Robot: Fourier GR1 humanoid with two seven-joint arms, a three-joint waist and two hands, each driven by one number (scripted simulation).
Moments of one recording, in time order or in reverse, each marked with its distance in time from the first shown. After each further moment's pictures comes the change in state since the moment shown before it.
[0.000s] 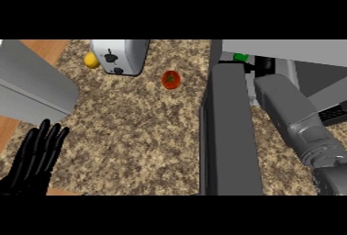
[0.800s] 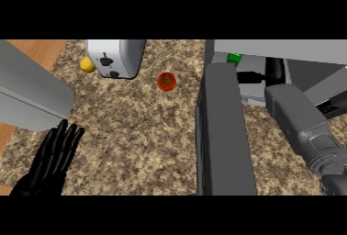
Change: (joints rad) left arm 0.003 -0.035 -0.091 -0.002 -0.075 0.036 0.003; right arm 0.085 -0.038 -0.033 -0.014 -0.029 0.150 -0.092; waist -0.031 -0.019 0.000
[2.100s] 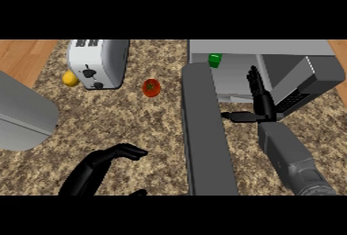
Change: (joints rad) left arm -0.142 0.037 -0.149 0.239 -0.088 -0.069 -0.005; right arm 0.262 0.094 -0.041 -0.058 -0.062 0.306 -0.225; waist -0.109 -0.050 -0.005
